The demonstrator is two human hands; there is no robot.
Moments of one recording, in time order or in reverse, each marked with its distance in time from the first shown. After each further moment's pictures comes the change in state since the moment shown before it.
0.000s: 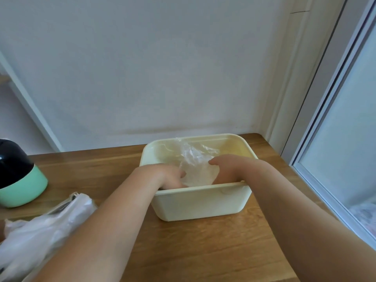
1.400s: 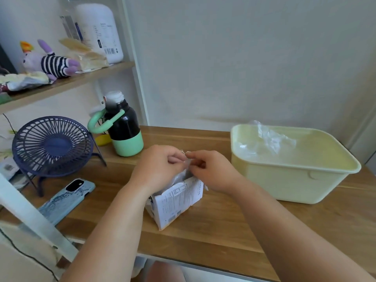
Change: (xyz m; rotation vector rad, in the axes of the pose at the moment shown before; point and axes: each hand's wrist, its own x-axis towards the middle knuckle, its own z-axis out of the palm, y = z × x) left_hand -0.160 -0.130 0.098 -0.789 0.912 -0.138; right_hand -0.040 -0.193 0.102 0.461 0.287 -0.620
